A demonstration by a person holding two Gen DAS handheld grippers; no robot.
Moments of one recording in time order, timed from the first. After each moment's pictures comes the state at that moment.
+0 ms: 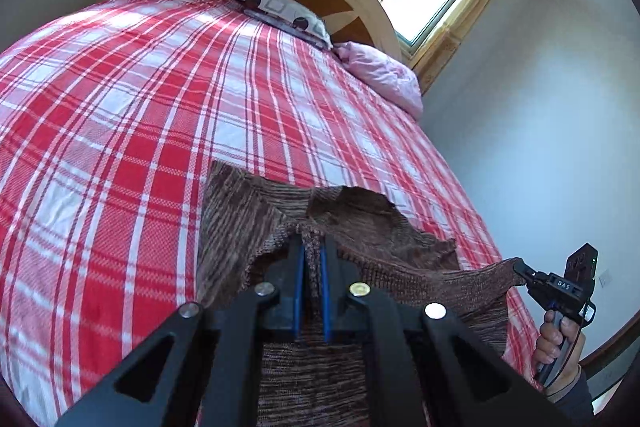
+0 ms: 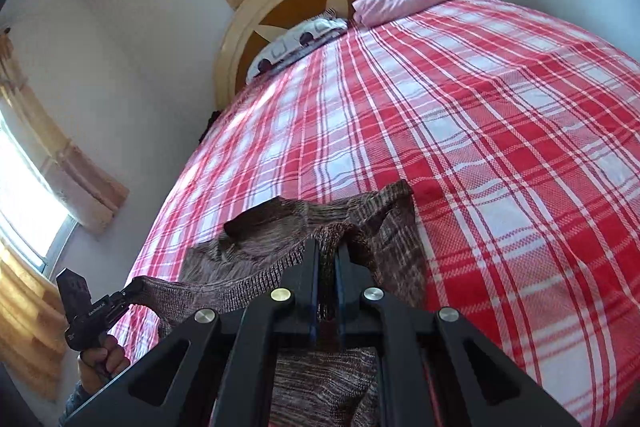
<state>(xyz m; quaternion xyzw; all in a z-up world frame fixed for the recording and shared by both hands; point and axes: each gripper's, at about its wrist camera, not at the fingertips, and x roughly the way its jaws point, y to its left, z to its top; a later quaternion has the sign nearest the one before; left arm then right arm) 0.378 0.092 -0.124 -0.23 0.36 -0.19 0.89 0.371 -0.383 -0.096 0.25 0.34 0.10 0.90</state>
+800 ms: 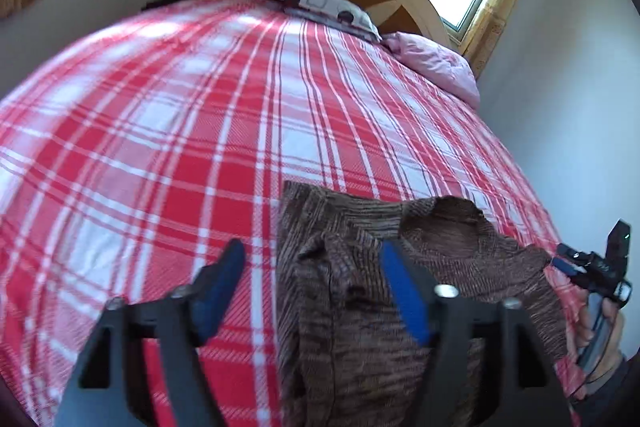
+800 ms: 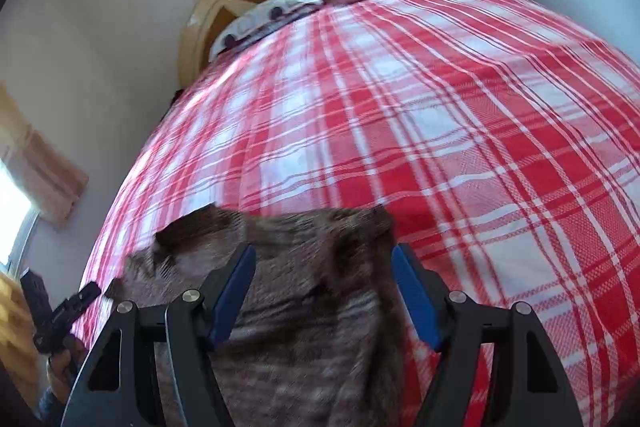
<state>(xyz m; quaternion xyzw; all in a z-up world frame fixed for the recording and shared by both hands) 0.404 0.104 -0.141 -0.15 0.37 -0.10 0.91 0.444 -0.373 -0.132 0.20 0.38 0.08 0.90</state>
